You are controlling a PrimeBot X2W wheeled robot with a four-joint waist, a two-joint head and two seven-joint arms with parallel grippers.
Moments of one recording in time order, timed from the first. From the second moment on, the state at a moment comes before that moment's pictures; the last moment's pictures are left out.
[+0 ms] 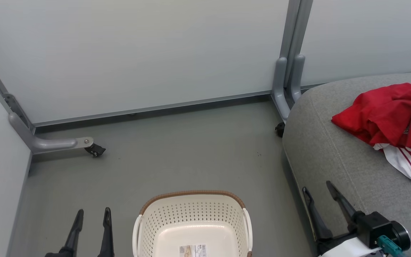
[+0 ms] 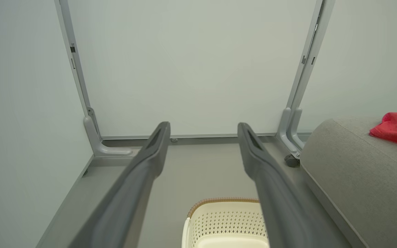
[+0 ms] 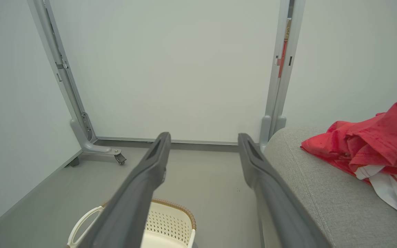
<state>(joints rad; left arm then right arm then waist) 0.22 0.05 -0.02 0.04 -0.17 -0.10 -0.26 0.09 -0.07 0.10 0.06 0.13 0.13 -0.26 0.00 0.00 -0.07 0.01</state>
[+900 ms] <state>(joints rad) 0.14 0.05 0.00 0.13 -0.62 -0.11 -0.16 0.06 -0.08 0.07 0.14 0.60 0.13 -0.17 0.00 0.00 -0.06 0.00</state>
